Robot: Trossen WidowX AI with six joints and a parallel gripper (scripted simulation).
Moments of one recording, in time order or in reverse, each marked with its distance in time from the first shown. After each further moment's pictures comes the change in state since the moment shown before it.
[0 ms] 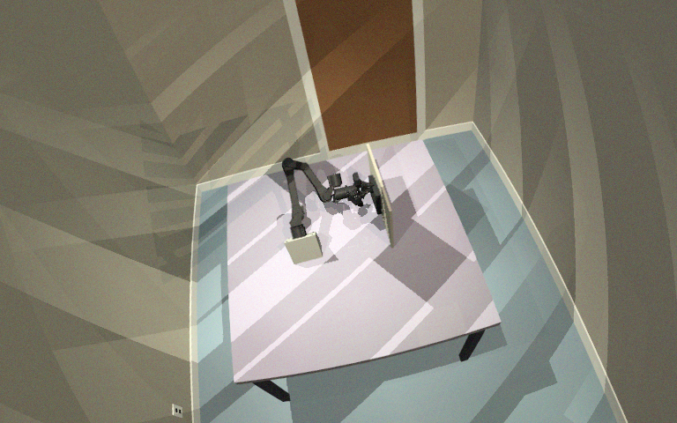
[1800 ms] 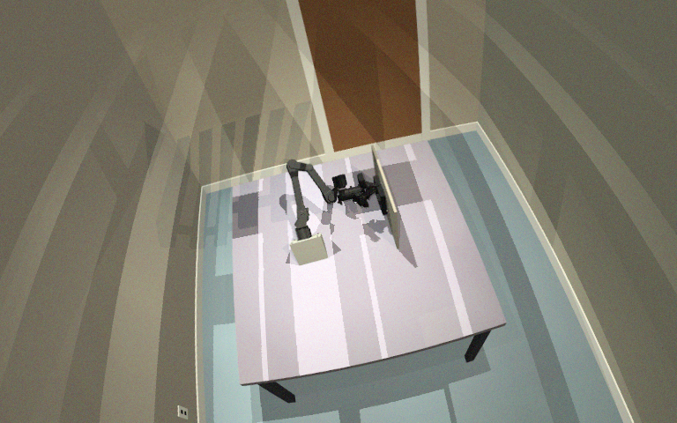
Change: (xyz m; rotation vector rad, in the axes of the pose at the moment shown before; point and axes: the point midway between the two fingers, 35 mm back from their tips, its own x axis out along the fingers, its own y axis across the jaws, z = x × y) arm 0.000 0.005 0.001 0.002 0.002 0.010
